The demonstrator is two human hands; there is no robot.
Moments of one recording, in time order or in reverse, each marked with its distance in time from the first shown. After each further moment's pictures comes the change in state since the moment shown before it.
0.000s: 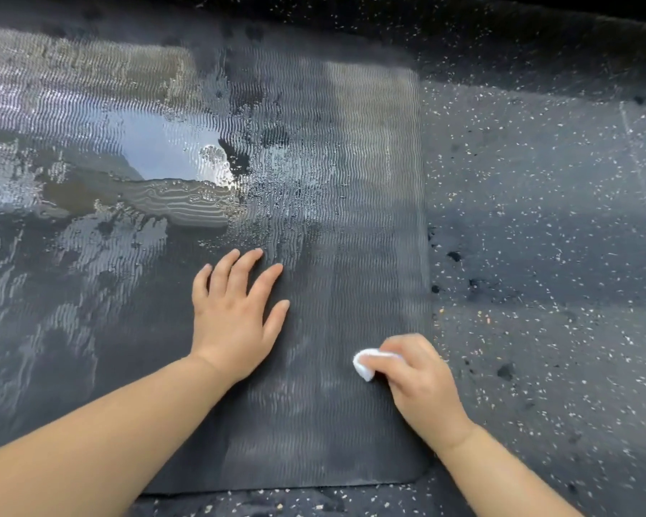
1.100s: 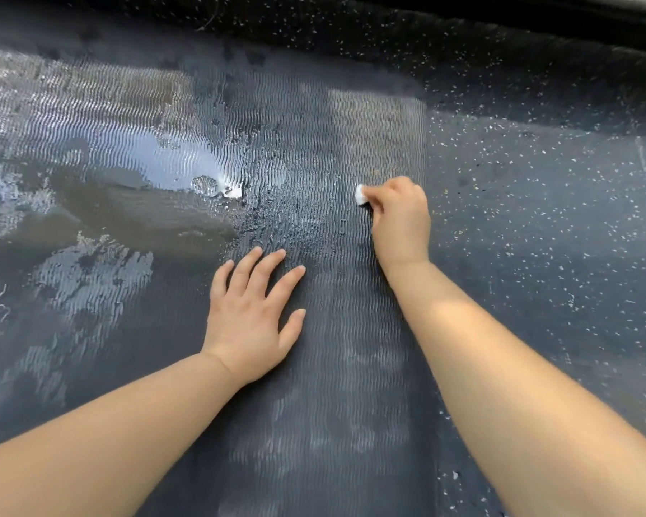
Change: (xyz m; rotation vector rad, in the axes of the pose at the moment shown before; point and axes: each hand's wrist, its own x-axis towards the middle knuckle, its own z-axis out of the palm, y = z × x) left_hand 0.055 0.012 0.000 0.076 0.019 0.075; right_hand 0.227 0.054 0.012 -0.153 0.173 0.274
